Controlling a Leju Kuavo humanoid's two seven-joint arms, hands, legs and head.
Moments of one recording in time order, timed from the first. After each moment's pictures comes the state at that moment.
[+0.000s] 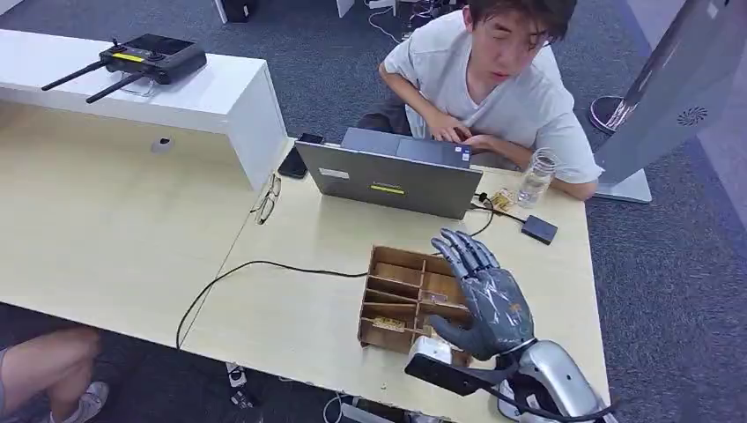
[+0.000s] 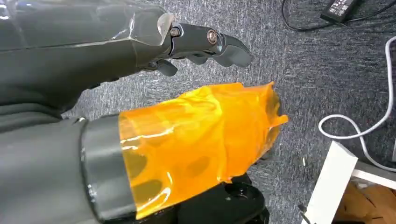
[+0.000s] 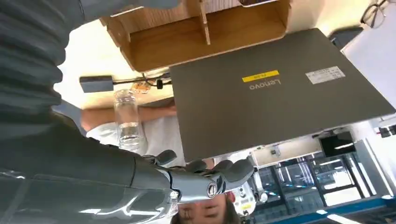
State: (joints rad) left arm -0.02 -0.18 0.66 -0.21 -0.64 0.21 -0.20; right arm -0.27 -0.25 0.73 -1.53 0.82 -0.13 0.02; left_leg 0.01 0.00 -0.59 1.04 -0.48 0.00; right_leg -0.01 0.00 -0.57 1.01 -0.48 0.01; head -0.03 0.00
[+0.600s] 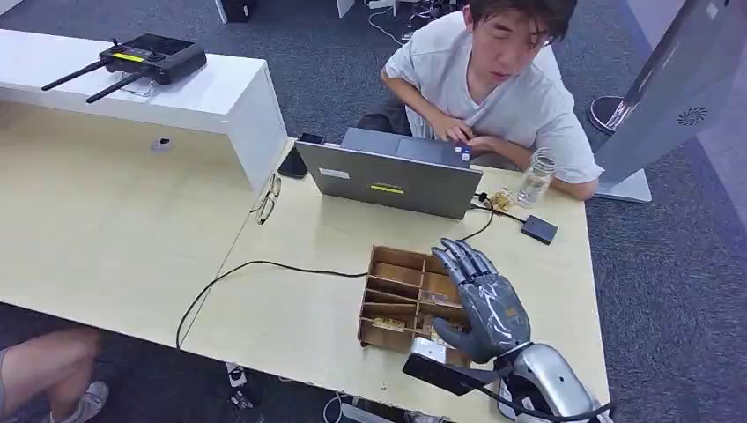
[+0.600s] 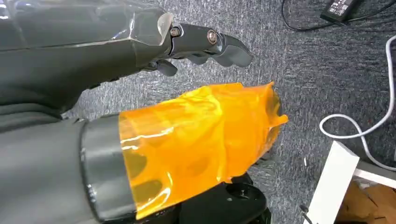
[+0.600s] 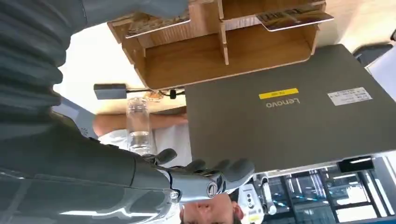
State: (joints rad) left arm -0.02 -0.18 0.67 -0.21 -0.65 0.20 -0.20; right arm -0.27 -0.25 0.75 -1.48 0.85 -0.13 0.05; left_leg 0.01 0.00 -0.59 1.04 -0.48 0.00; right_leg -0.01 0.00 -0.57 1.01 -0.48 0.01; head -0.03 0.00
